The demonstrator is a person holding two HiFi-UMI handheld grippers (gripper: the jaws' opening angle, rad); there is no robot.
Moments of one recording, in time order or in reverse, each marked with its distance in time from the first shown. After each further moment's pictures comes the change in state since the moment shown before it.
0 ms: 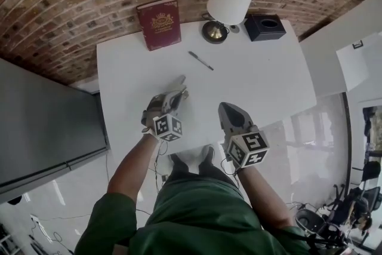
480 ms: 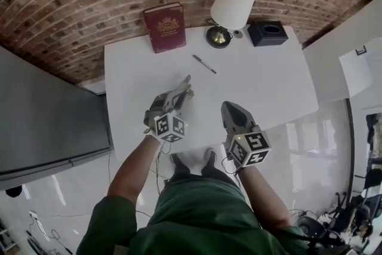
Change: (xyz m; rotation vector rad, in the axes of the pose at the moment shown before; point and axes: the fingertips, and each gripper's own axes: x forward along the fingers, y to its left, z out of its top) left arm -0.031 0.028 0.039 -0.075 -0.040 0.035; right arm -0.010 0.001 0.018 0.004 -0.060 0.018
